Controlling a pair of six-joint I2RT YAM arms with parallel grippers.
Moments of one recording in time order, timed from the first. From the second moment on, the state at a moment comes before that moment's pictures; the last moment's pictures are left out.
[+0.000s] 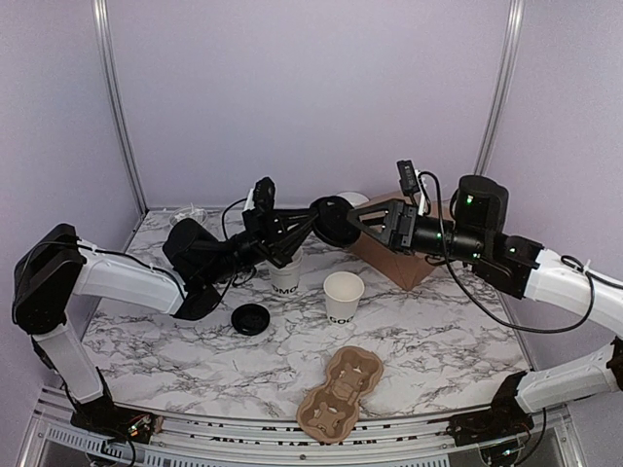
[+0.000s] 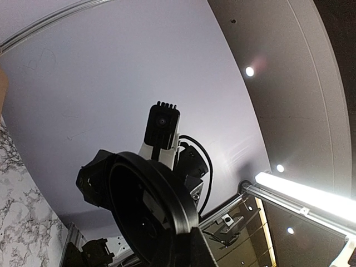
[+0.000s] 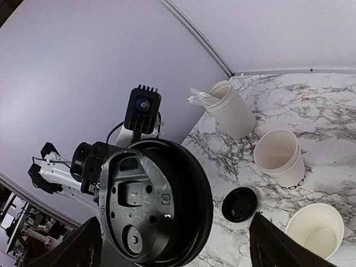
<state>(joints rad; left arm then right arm) -0.89 1.72 0.90 1.34 0.45 -1.48 0.74 1.13 0.95 0.07 -0.39 0.70</state>
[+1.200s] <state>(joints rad) -0.90 1.78 0.94 1.44 0.45 -1.53 0.71 1.21 0.80 0.64 -0.58 1.13</state>
